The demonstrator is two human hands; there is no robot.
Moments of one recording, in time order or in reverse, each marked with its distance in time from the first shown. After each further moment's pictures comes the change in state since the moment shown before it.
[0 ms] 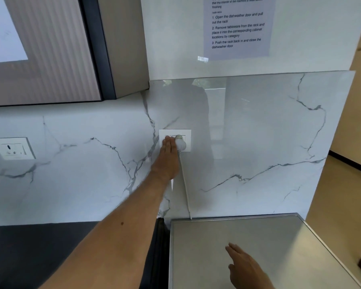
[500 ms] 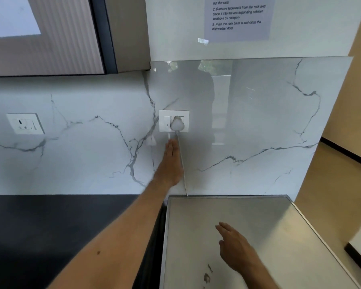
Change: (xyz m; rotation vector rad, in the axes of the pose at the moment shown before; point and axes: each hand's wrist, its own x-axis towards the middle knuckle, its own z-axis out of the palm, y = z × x) left_hand -0.102 0.044 0.016 -0.244 -0.018 -0.085; right_hand -0.036 0.005 -0.004 -0.065 0.020 -0.118
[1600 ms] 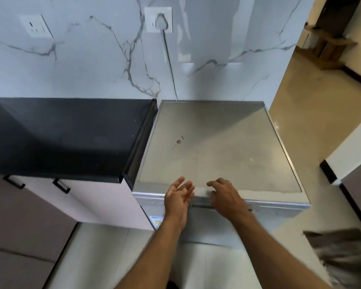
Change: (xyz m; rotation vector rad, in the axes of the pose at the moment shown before) left_hand -0.474 0.179 0.149 -1.489 0.243 -1.075; right_hand -0.301 0.095 0.033 0.040 -0.049 -0.109
